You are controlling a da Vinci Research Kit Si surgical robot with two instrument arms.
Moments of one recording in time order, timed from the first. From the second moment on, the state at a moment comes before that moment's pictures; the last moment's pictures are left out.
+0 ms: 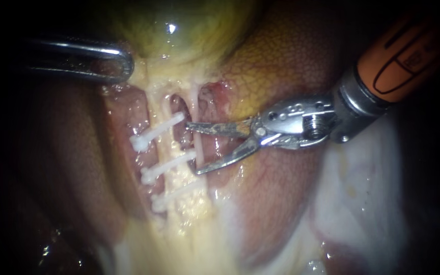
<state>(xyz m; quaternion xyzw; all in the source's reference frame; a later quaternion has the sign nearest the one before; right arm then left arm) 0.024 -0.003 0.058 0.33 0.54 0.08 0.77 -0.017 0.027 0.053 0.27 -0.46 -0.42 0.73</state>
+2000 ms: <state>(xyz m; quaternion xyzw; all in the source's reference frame) 0.034 -0.004 0.052 0.47 0.66 0.07 0.59 -0.017 0.027 0.053 0.27 -0.46 -0.42 0.73</state>
